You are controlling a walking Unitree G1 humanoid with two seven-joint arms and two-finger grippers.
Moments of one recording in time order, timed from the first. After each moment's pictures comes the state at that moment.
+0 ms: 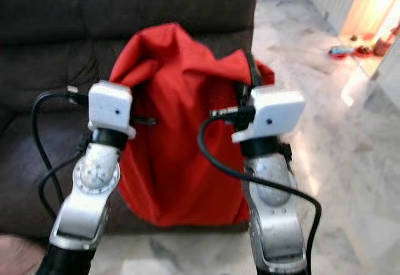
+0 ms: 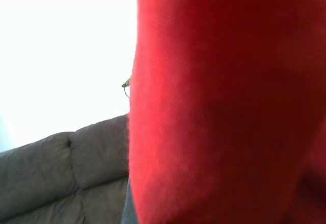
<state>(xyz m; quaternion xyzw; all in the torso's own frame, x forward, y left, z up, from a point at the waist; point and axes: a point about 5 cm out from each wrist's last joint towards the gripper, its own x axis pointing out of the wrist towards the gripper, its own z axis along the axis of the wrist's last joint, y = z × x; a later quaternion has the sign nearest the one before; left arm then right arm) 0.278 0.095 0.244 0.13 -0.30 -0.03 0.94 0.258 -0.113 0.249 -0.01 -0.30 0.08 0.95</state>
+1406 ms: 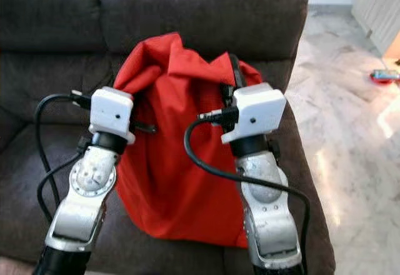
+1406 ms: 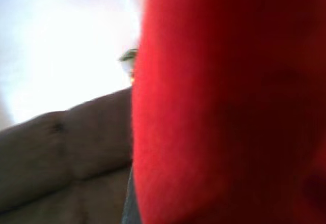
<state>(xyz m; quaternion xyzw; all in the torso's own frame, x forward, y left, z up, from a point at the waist) 0.277 0.084 0.227 0.14 -0.26 -0.12 0.95 0.266 -0.107 0.233 -0.03 -0.26 0.11 0.96</state>
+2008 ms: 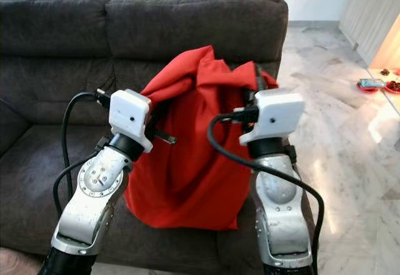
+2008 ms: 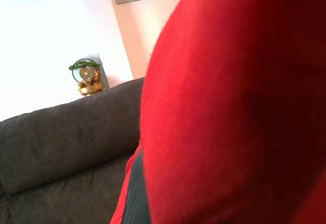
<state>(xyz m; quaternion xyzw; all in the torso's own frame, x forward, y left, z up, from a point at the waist) 0.270 0.069 0.236 0.07 -0.24 -0.22 0.94 0.271 -0.136 0.235 -0.02 -0.26 0.04 0.96</state>
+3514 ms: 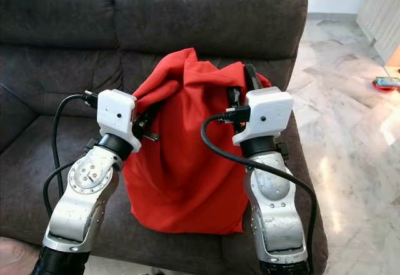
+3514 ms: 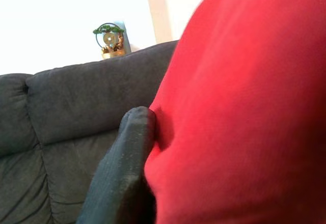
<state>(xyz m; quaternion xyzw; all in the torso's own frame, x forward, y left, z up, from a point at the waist) 0.281 0.090 0.223 0.07 -0.20 -0.18 0.96 0.276 -0.121 0.227 -0.03 -0.24 0.08 0.97</state>
